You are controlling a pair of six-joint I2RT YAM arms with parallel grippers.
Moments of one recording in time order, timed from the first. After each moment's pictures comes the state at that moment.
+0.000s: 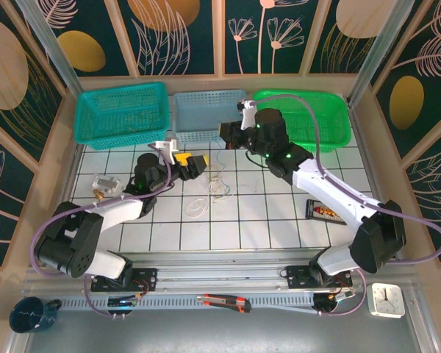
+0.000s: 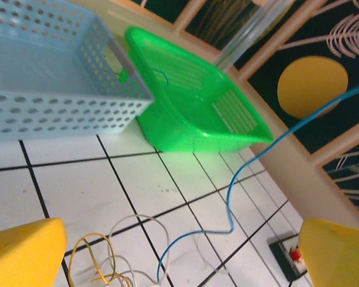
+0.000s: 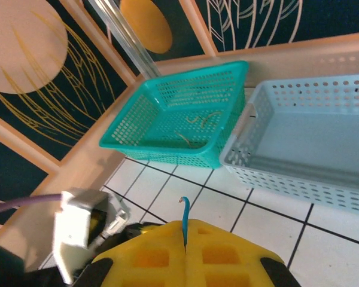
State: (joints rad) left arm -0.44 1.45 0.55 0.72 0.41 -0.62; right arm 0.67 1.41 1.21 -0.04 -0.19 0.45
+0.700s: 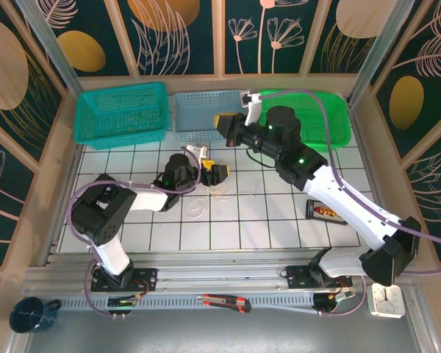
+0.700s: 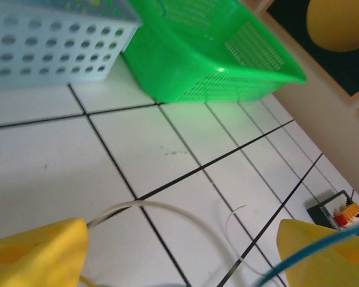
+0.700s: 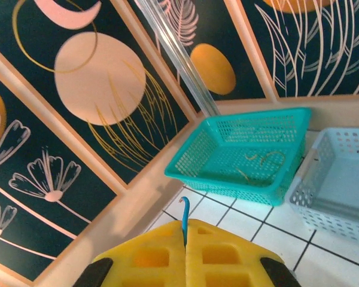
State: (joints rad) left arm -0.59 1.76 0.69 0.76 0.33 -0.52; right arm 0.73 1.29 1.28 -0.04 -0.22 0.50
